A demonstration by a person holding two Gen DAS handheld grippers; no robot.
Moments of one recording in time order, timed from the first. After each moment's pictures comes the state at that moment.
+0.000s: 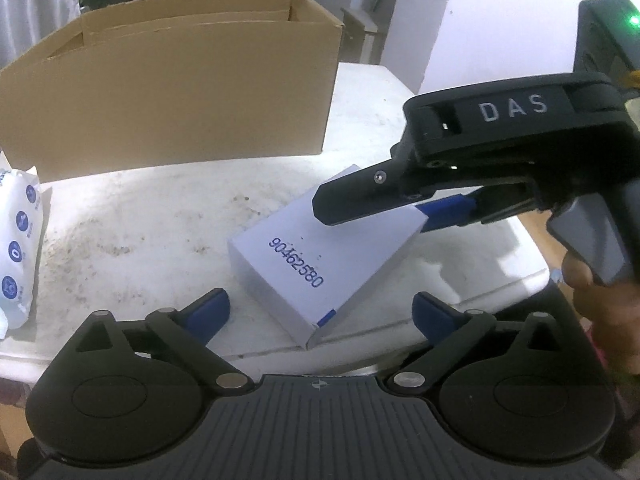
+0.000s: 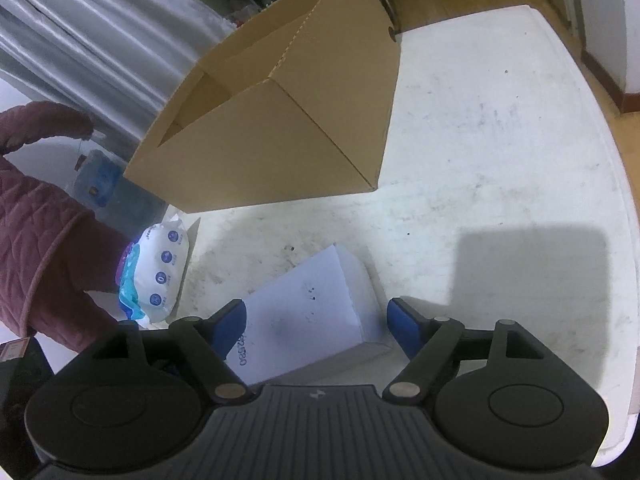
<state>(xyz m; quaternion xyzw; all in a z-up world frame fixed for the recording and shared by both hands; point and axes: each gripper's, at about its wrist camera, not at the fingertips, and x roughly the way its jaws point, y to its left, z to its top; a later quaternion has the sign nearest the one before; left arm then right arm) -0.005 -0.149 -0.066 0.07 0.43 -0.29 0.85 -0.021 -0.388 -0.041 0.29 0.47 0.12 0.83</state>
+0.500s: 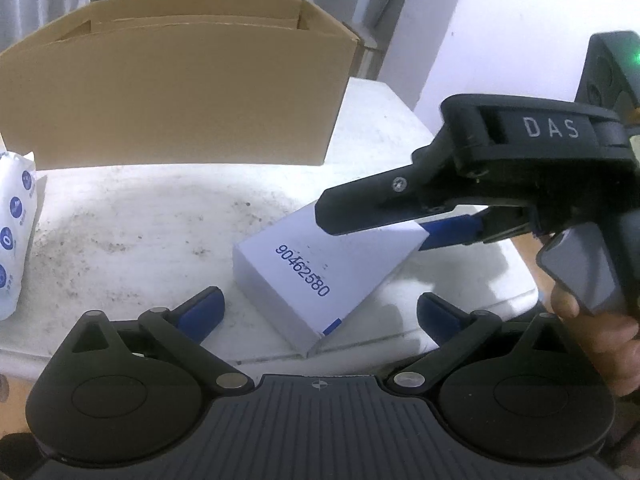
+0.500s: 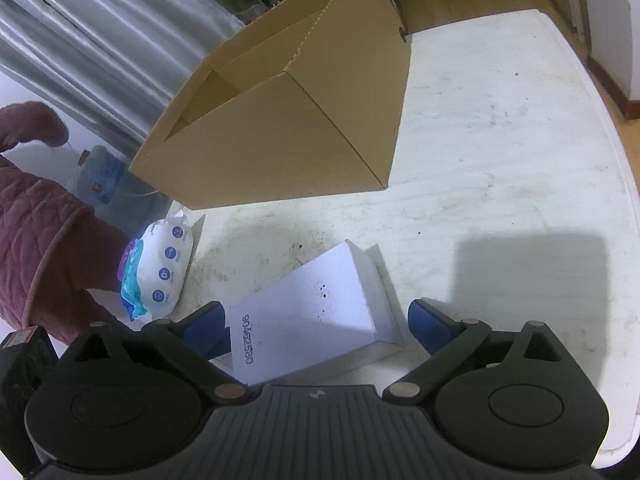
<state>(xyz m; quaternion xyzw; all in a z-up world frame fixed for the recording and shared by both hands) -0.001 -0.143 -0.067 0.02 0.42 -0.30 0.86 -0.019 -0.382 -0.042 0.29 0.46 0.13 0.83</state>
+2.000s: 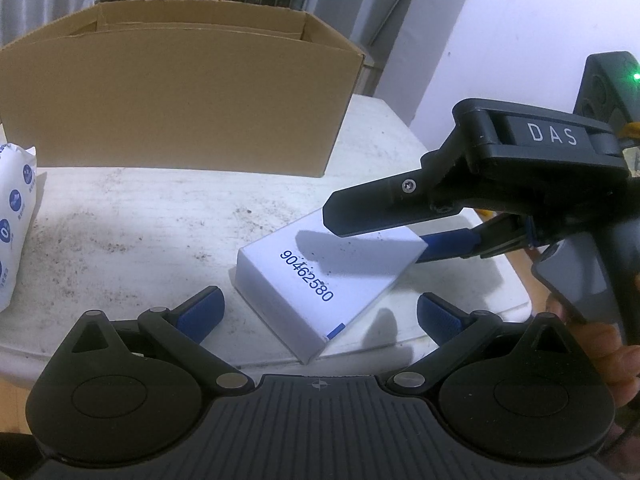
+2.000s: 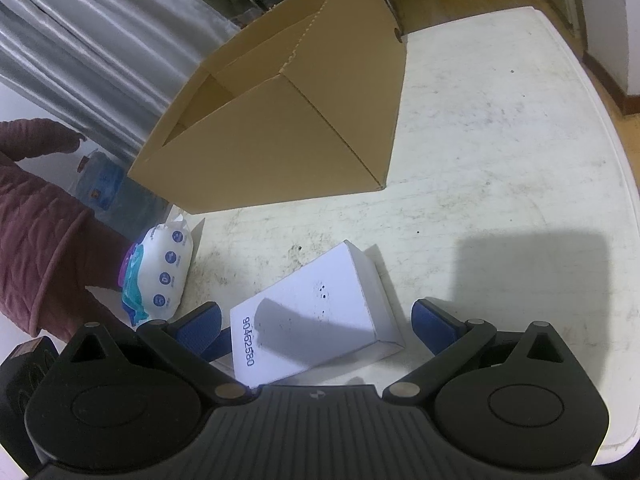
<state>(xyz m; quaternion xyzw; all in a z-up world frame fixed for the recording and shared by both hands) -0.002 -0.114 -0.058 0.00 0.40 -0.31 0.86 -0.019 -0.381 -0.043 0.29 0.46 0.12 0.83</state>
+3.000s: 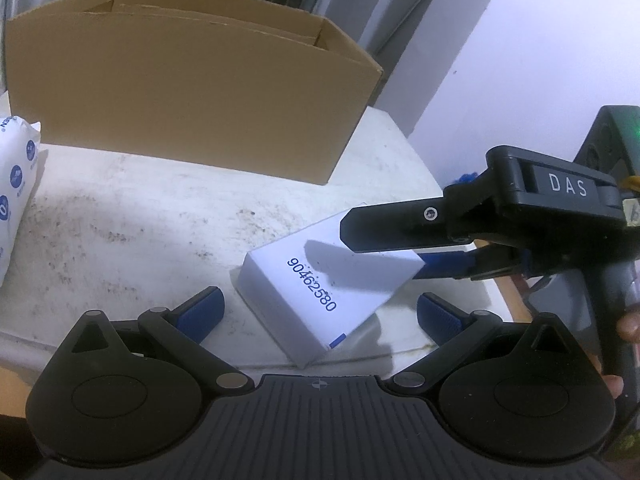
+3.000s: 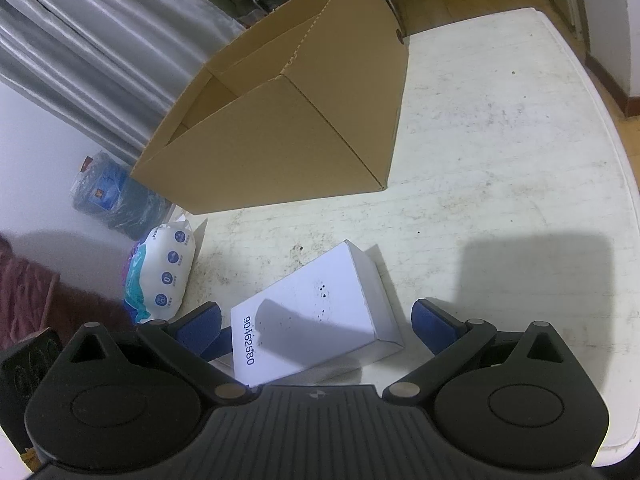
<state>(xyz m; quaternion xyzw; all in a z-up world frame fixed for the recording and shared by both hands) 0.007 -0.107 -0.060 -0.06 0.42 -0.31 0.85 -0.019 -0.382 -0.044 0.29 0.46 0.12 0.83</state>
